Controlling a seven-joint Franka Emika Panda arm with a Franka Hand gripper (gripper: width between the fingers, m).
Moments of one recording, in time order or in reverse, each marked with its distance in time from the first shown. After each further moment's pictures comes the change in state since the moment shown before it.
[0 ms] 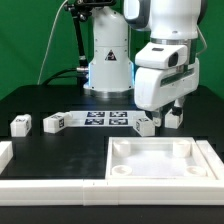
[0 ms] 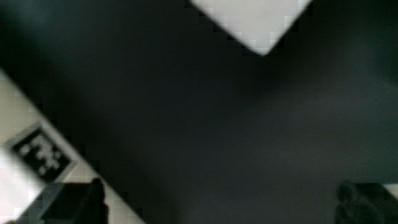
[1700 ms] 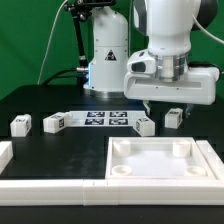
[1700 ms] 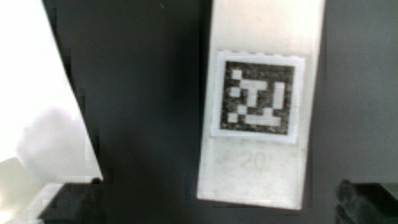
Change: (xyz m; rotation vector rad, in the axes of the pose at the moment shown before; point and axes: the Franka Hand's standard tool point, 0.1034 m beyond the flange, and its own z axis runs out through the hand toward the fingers) arm -0.045 -0.063 0.020 0.150 -0.244 1.057
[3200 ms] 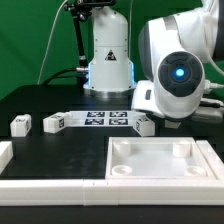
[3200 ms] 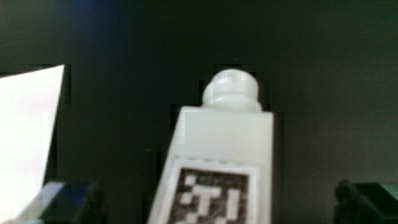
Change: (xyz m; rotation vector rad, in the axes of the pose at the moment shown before) arm -0.025 -0.015 0.024 -0.101 -0.718 -0.007
